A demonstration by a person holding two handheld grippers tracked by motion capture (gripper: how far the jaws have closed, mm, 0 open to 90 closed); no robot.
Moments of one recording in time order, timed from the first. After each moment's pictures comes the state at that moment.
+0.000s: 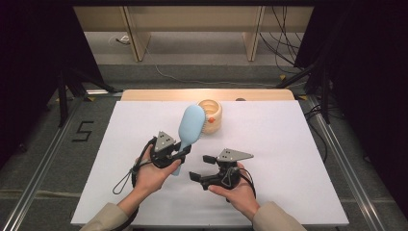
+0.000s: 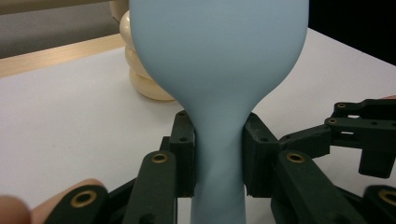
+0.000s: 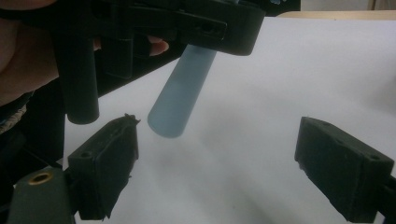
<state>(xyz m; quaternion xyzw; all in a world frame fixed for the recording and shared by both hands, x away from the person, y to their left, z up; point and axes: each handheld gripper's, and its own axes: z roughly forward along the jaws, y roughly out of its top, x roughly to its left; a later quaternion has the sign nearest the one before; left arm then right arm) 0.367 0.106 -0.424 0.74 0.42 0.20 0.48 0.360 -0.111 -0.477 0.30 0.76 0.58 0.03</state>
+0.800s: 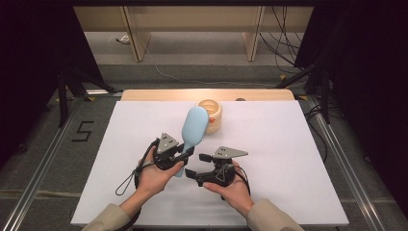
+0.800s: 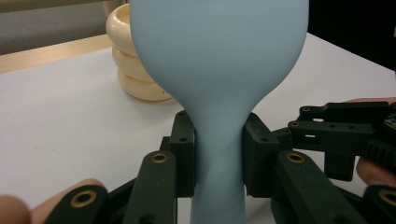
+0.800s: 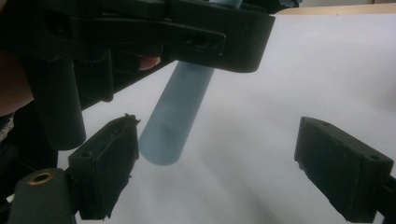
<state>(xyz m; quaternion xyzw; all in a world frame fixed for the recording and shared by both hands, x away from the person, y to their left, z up) 0.364 0.099 -0.426 0.75 0.41 0.19 0.49 0.370 -0.098 -0.481 0.31 0.75 0.58 0.02</state>
